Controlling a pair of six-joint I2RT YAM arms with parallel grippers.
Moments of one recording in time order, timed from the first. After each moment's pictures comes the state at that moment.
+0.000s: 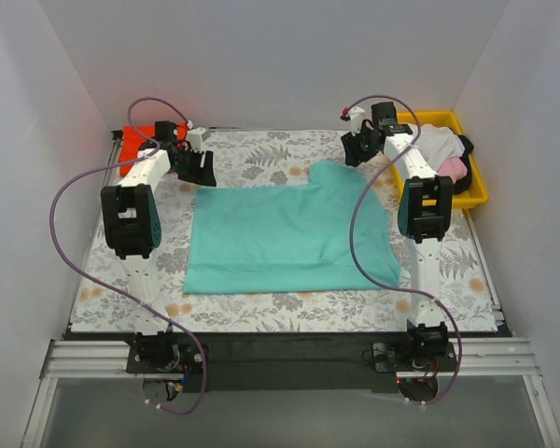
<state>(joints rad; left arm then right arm) 0.02 2.20 1.80 -0.63 0.52 0.28 0.13 2.47 2.24 -0.66 -0.38 -0.44</state>
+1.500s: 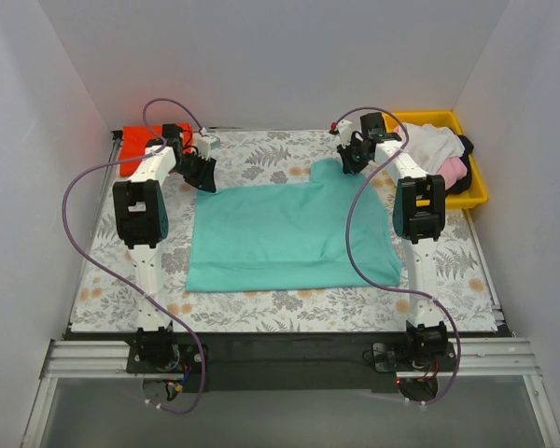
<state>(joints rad) 0.02 2.41 2.02 -0.82 0.60 0.57 0.17 2.49 2.15 -0.62 -0.37 -0.53</state>
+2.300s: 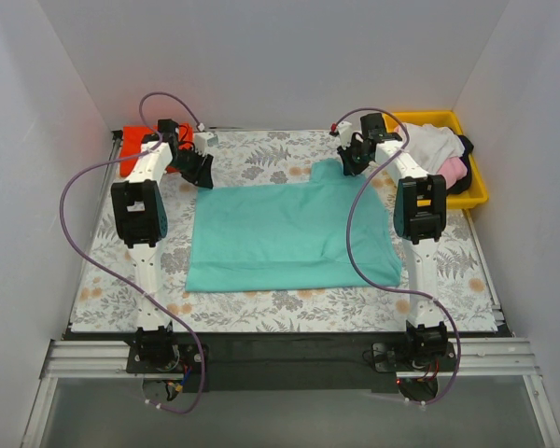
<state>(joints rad) 0.04 2.43 2.12 -0.90 0.63 0.62 0.17 2.47 2.13 -0.63 -0.37 -0.54</state>
